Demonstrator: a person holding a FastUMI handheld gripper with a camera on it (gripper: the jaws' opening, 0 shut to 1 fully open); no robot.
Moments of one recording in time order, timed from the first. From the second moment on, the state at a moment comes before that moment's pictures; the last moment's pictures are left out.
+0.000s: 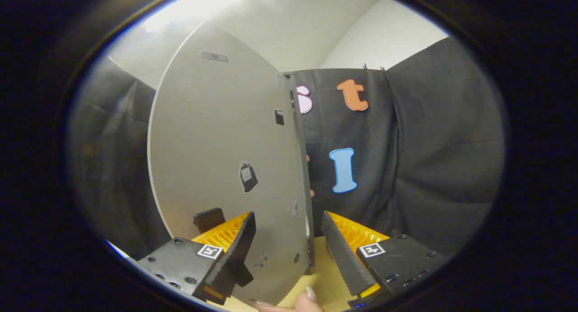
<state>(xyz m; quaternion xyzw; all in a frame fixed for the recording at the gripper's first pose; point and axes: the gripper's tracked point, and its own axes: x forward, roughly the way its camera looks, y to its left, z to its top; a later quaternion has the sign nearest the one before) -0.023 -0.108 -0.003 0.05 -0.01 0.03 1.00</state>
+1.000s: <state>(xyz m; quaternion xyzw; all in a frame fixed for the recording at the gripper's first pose) 0.048 0.038 -0.012 0.01 -0.02 0.13 0.99</state>
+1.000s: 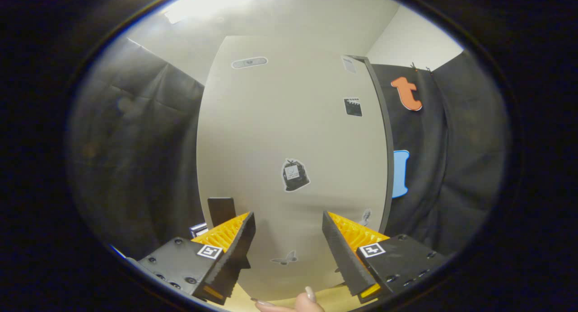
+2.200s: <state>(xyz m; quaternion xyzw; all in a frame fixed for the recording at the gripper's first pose) 0.105 0.077 -0.046 -0.04 0.01 0.13 0.99</state>
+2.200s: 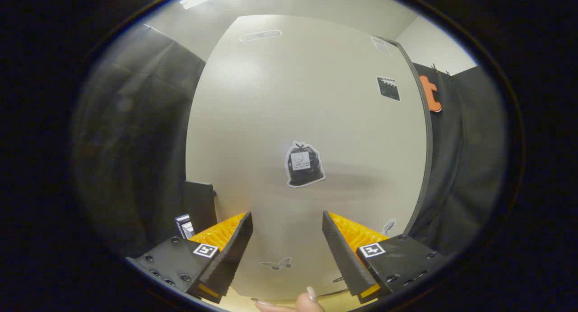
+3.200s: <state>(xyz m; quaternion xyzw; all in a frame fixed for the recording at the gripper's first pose) 0.113 0.076 -0.049 -0.04 0.00 0.07 1.00</state>
